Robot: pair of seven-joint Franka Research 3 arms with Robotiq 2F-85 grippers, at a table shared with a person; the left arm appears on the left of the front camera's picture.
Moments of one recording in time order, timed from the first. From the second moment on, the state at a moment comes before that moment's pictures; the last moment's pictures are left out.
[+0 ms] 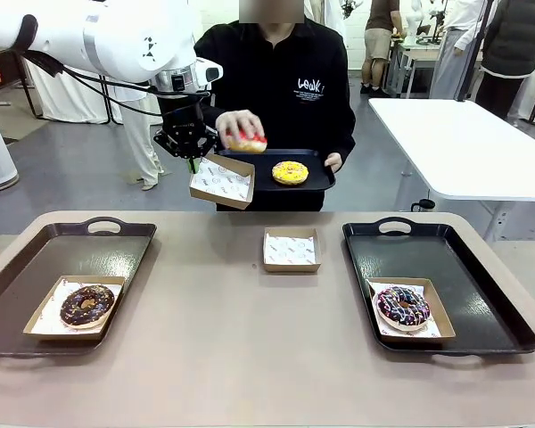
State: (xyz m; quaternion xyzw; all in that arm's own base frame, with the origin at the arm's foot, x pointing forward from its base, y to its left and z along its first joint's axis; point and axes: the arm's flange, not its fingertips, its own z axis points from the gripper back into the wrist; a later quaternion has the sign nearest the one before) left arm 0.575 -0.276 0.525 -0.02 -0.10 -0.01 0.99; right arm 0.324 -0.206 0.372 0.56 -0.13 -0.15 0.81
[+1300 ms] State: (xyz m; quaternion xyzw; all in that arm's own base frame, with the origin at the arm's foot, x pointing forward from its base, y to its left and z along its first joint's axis) left arm 0.575 -0.276 0.525 -0.02 -0.10 -0.01 0.99; right arm 0.324 -0.205 0.372 0.56 -0.13 -0.15 0.81
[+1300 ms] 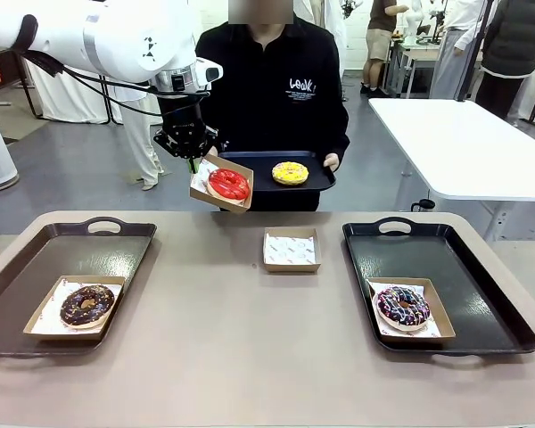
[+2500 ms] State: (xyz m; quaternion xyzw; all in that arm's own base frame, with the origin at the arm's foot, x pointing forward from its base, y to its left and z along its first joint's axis) left arm 0.569 -0.263 0.532 -0.01 -0.10 -0.02 0.99; right arm 0.359 -0.174 0.403 0.53 -0.13 -0.12 0.83
